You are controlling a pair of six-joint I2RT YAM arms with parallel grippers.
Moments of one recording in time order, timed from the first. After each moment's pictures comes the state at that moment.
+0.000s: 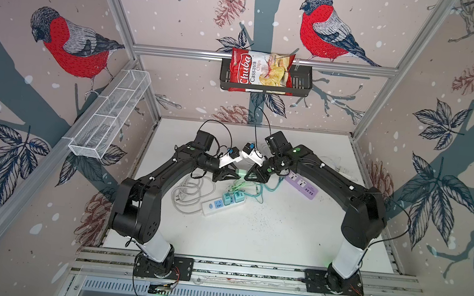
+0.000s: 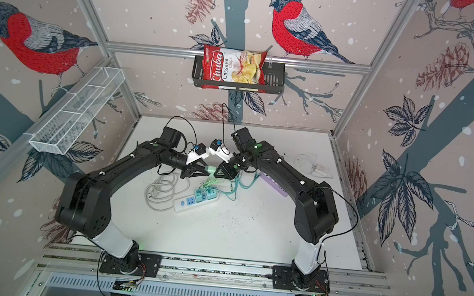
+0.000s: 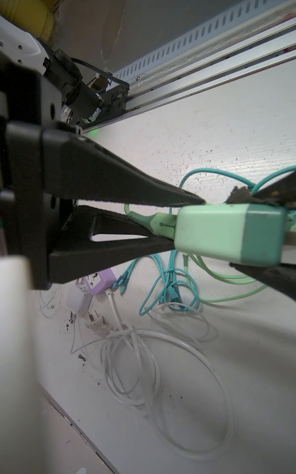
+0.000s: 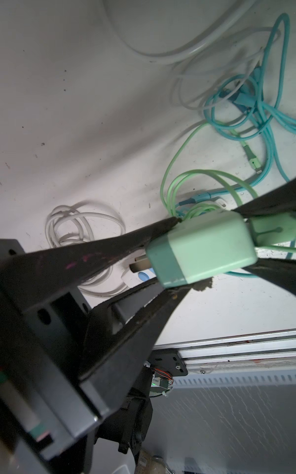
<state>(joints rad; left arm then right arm) -0.29 1.60 1.17 -0.60 0.98 0.87 0.72 1.83 1.58 -0.78 -0.61 -0.31</state>
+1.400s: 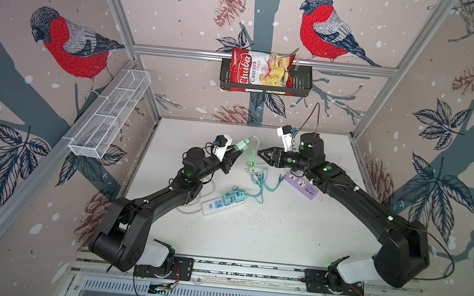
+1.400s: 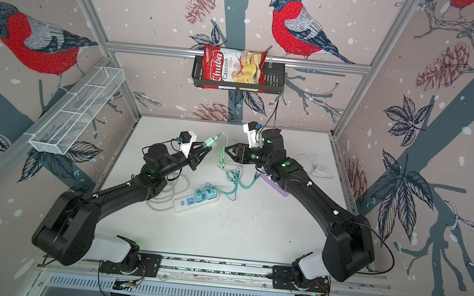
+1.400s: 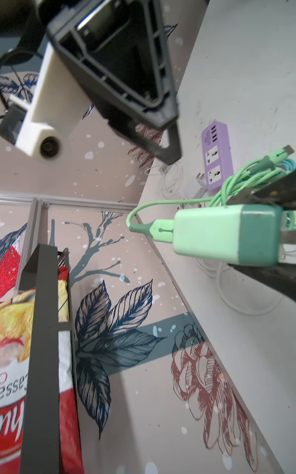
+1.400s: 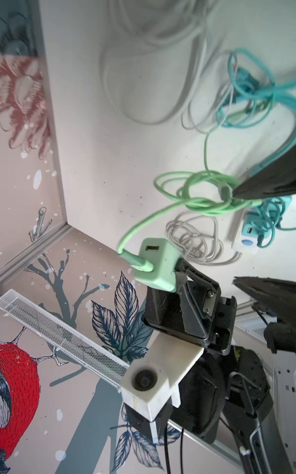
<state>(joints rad) -0.38 1.38 0.66 0.78 0.46 -0.03 0.61 1.47 1.18 -0.11 -0.55 0.54</state>
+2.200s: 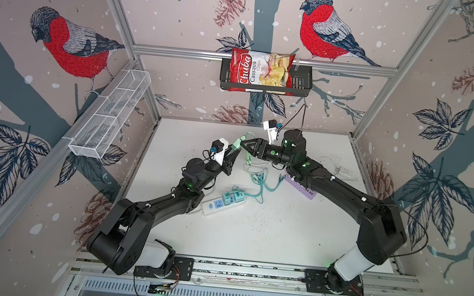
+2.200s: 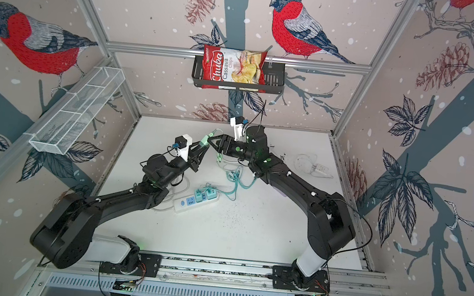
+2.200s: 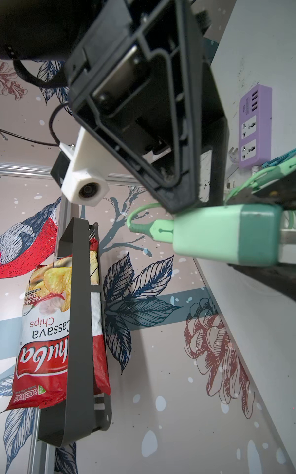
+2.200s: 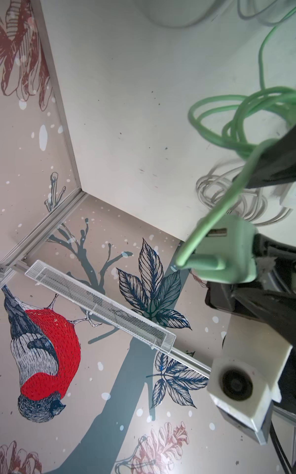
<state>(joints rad) -0.45 1.37 0.57 0.96 0.26 -0.03 0.68 1.66 1.27 0.20 -0.55 0.76</state>
